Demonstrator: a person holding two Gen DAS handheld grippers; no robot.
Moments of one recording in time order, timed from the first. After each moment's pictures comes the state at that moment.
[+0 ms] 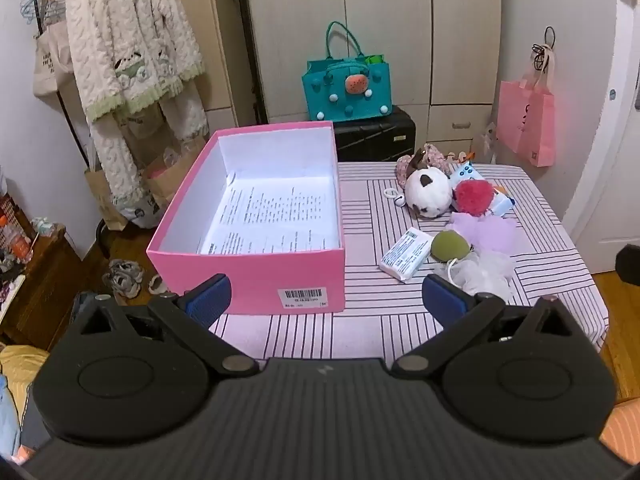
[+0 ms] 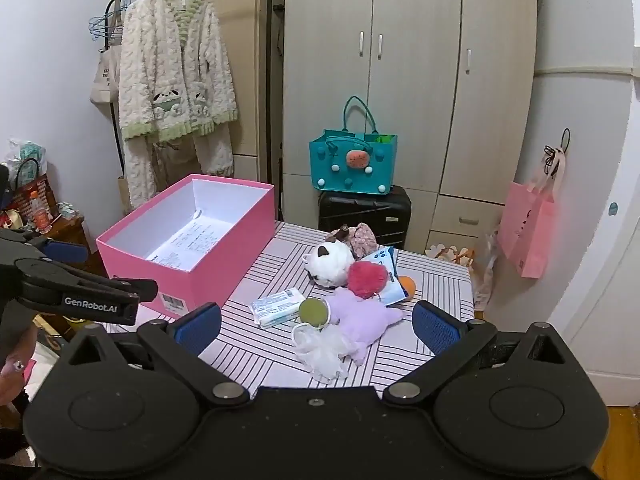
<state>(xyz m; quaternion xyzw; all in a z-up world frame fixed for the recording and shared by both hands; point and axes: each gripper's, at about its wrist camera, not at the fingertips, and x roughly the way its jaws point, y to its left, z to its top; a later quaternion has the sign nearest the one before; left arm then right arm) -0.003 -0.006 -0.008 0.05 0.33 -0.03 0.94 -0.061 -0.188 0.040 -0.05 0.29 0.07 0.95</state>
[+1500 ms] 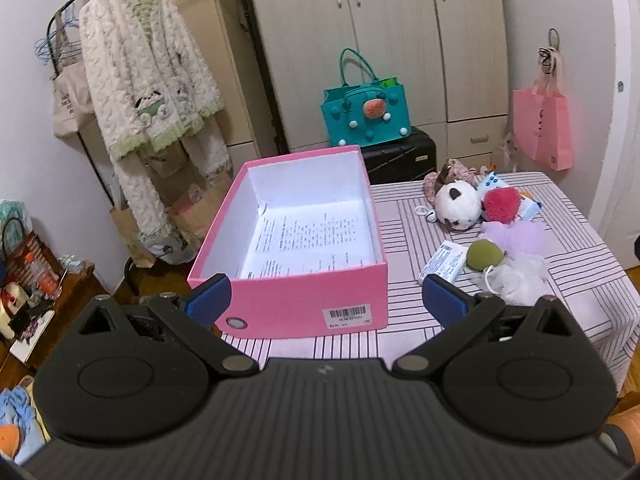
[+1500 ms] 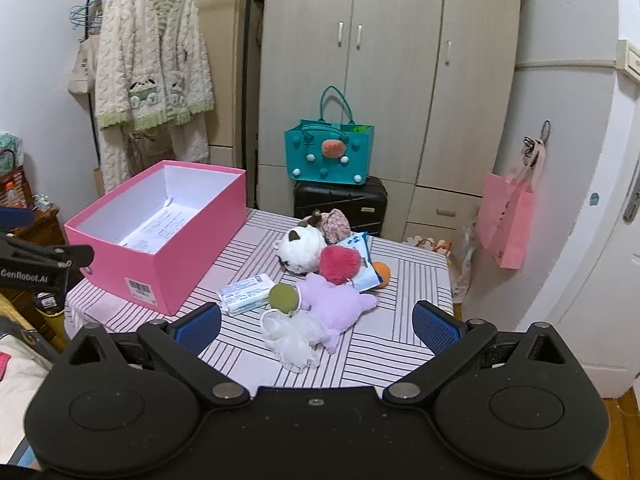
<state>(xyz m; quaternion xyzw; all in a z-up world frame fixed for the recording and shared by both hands) -0.012 0.008 -0.011 0.10 0.28 -0.01 0.95 -0.057 -0.199 0.021 -0.06 0.29 0.05 0.95</state>
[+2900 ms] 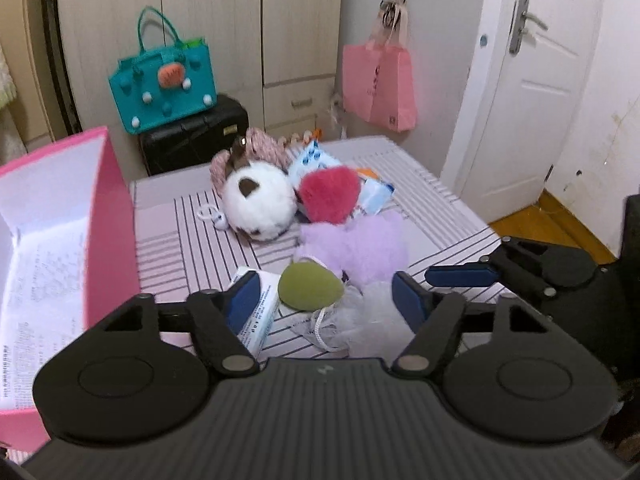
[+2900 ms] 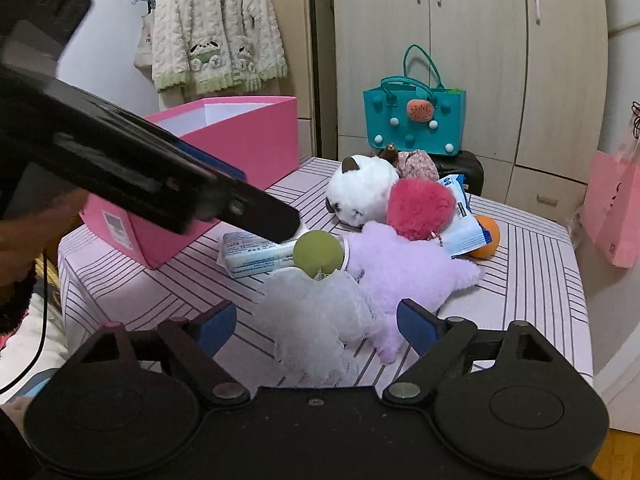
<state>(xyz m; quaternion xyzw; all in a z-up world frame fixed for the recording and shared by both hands) 0.125 -0.101 -0.098 0.07 0.35 -0.28 0.89 0.050 -0.225 -0.130 -0.04 0.30 0.19 0.93</state>
